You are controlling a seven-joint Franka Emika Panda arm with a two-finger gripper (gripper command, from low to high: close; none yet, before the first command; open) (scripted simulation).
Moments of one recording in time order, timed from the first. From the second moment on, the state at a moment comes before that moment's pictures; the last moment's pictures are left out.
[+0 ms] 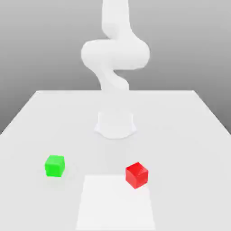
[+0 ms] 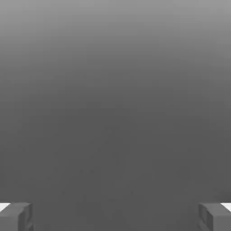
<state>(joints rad) 0.03 -0.74 -0.01 -2.36 0.00 2.35 0.76</state>
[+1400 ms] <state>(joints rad) 0.12 -0.14 -0.10 -2.93 -0.05 2.79 0.36</state>
